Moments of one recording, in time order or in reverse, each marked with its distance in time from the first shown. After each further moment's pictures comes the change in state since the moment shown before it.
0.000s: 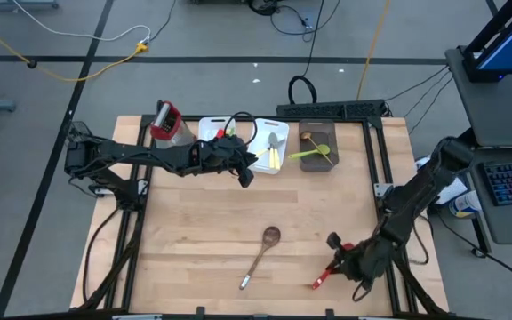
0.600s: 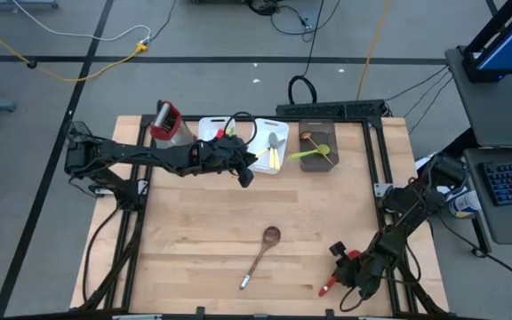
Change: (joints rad) left arm 0.000 0.000 0.000 -0.002 0.000 -0.005; right arm 0.080 0.266 0.014 -0.069 -0.041 0.392
